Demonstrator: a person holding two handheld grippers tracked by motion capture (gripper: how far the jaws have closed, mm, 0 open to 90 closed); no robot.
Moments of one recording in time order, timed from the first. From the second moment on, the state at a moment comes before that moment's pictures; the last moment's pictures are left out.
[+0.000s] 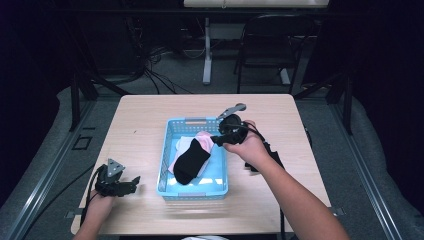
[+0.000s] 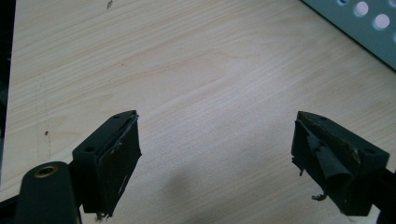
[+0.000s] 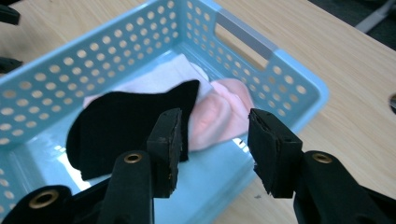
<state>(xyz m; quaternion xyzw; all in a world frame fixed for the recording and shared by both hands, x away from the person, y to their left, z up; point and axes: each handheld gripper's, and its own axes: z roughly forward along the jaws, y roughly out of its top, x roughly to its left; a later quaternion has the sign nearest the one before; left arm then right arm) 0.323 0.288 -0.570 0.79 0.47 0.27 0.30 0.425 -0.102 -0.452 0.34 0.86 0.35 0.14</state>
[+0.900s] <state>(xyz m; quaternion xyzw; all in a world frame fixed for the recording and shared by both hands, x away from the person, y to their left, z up) 0.323 0.289 -0.569 0.79 0.46 0.27 0.30 0.465 -0.032 -0.511 0.35 0.89 0.28 0.10</state>
